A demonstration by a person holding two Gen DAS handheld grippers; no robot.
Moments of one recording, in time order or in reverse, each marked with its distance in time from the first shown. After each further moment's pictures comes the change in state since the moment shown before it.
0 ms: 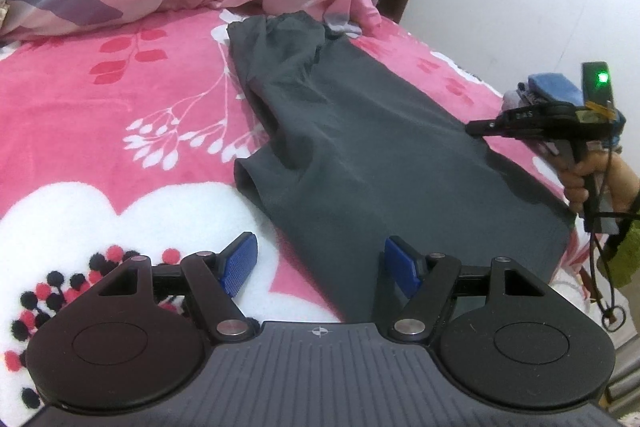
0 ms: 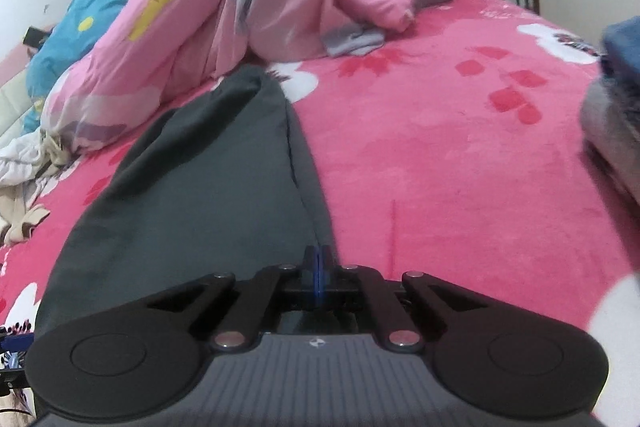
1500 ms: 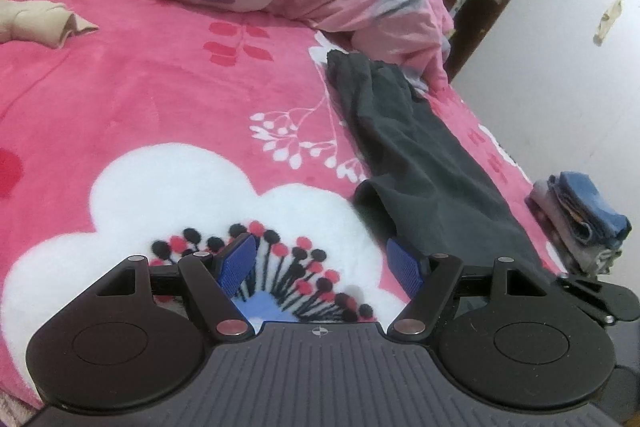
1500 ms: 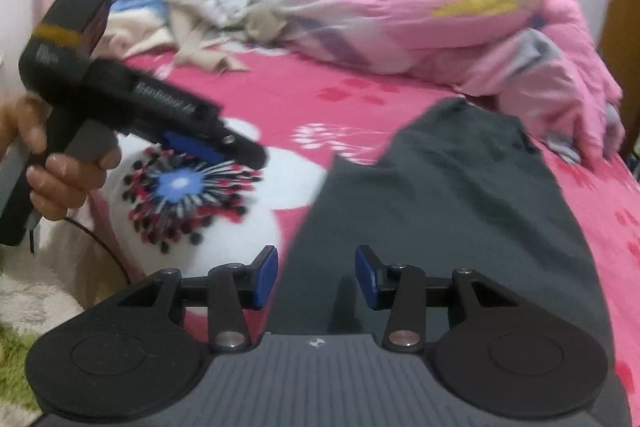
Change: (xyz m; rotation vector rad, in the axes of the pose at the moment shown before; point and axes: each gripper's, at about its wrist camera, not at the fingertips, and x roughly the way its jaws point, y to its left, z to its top) left arm -0.047 0.075 -0.015 -0.300 -0.101 0.023; right arm -0.053 0.254 -0.136 -0.703 -0.027 0.117
